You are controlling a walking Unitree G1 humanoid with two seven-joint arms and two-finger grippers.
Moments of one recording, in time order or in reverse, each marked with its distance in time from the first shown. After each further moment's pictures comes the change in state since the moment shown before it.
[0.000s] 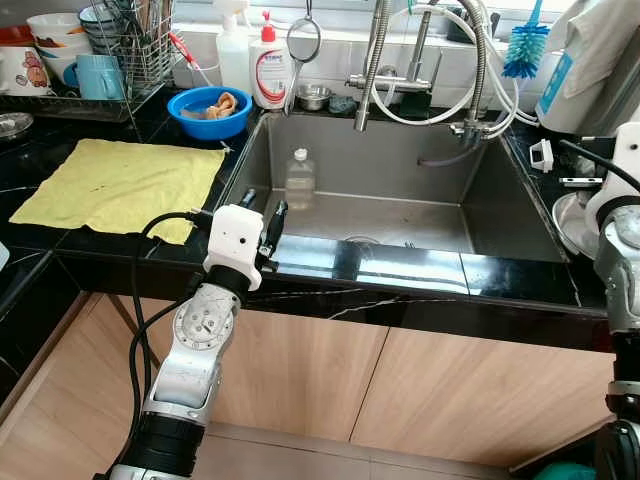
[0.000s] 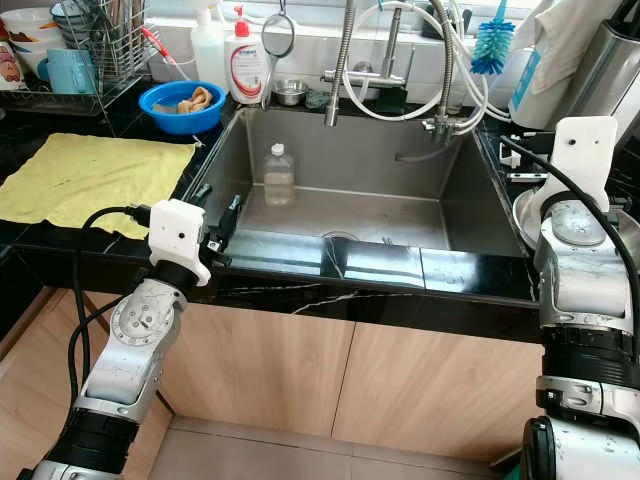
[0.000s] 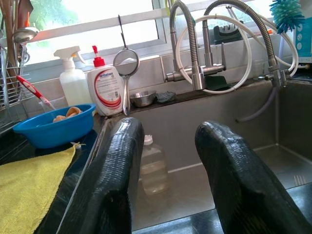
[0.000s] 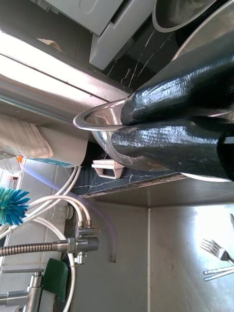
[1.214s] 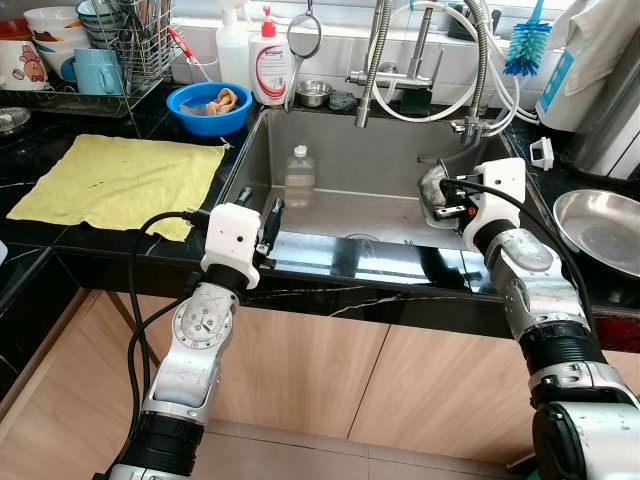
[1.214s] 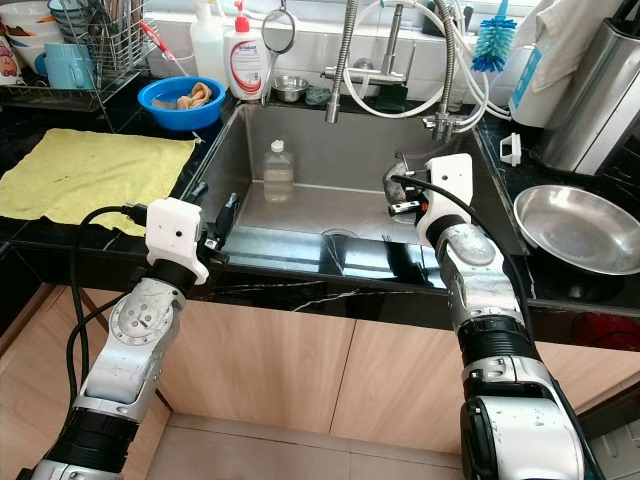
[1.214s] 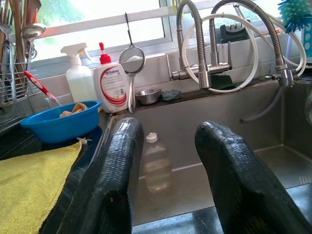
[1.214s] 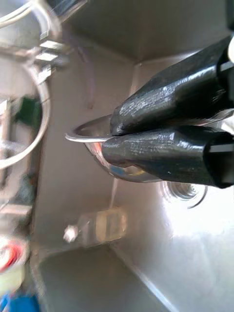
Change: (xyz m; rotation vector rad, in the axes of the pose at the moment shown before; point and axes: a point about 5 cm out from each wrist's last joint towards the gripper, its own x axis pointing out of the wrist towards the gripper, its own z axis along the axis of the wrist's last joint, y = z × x) left arm 0.000 0.002 0.000 0.002 -0.001 0.023; right arm 0.003 0.112 -0.048 0.160 -0.031 0.560
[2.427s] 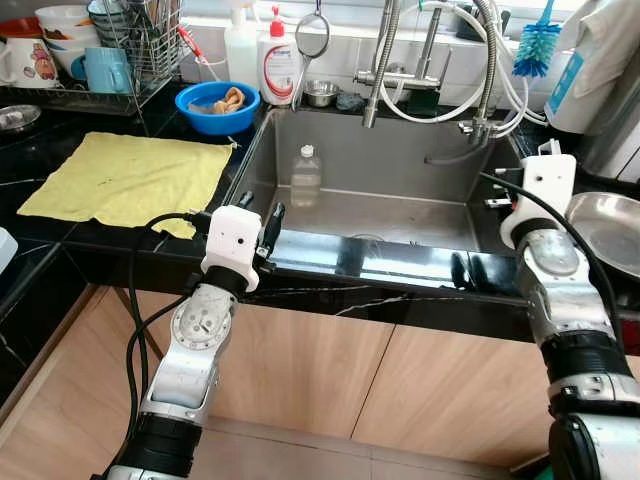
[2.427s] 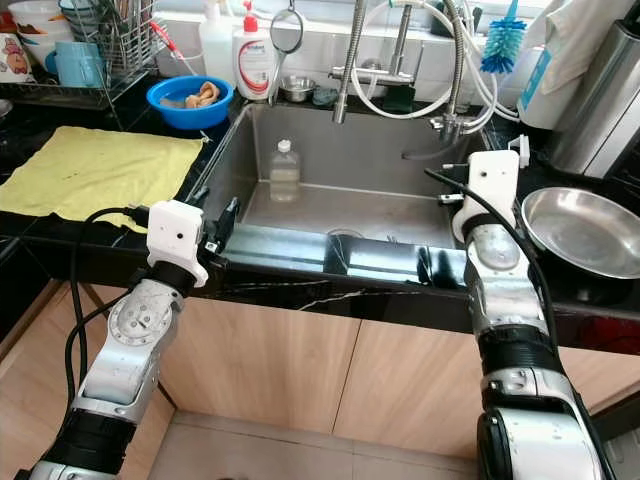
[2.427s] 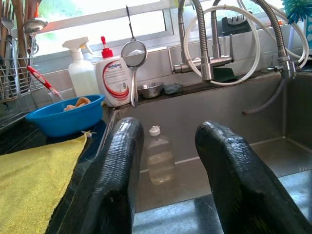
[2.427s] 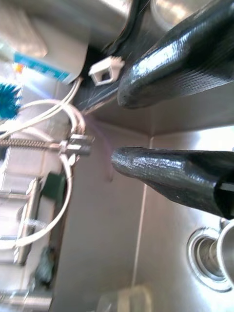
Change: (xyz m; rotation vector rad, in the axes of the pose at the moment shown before) left arm -0.001 0.000 -0.002 0.005 0.020 -0.021; right arm -0.021 -0.040 0.020 -0.122 -0.034 -0.346
